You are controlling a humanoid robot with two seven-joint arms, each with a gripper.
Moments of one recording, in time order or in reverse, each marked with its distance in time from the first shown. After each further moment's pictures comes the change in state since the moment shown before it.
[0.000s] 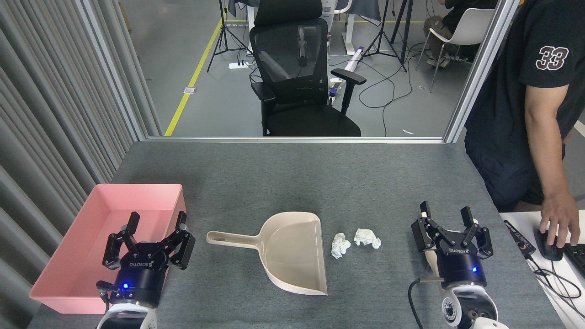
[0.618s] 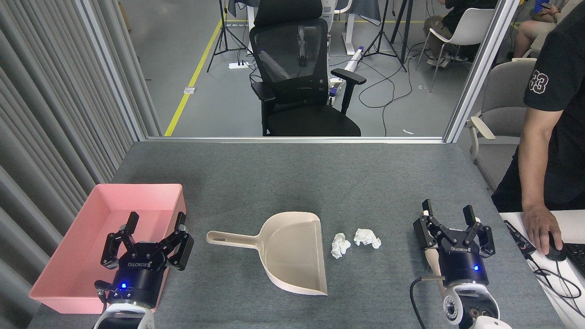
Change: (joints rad) left arm 0.002 0.020 -0.007 0.000 0.001 -0.004 -0.006; right arm -0.006 -0.010 0.000 0.000 -0.002 0.007 -0.003
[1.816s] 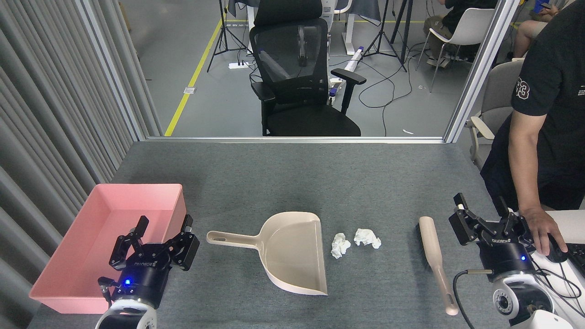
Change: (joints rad) left arm -0.008 -0.023 0.004 -0.018 0.074 -0.021 -0.152; right arm -0.025 -0.155 -0.081 0.012 -0.193 -0.167 0.142
